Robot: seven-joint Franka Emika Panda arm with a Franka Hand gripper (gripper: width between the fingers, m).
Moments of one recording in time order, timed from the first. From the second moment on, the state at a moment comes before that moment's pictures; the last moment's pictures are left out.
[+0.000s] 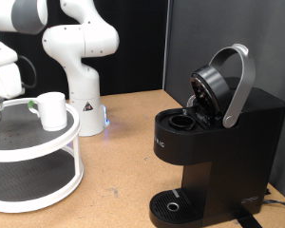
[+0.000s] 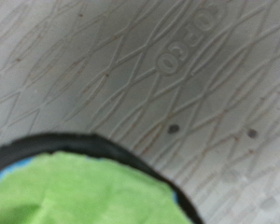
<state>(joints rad) -0.01 -0.55 -0.81 -2.65 -0.49 2.23 -1.96</state>
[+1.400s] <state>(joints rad) 0.09 -0.60 -0.71 -2.54 0.02 2.13 -1.55</state>
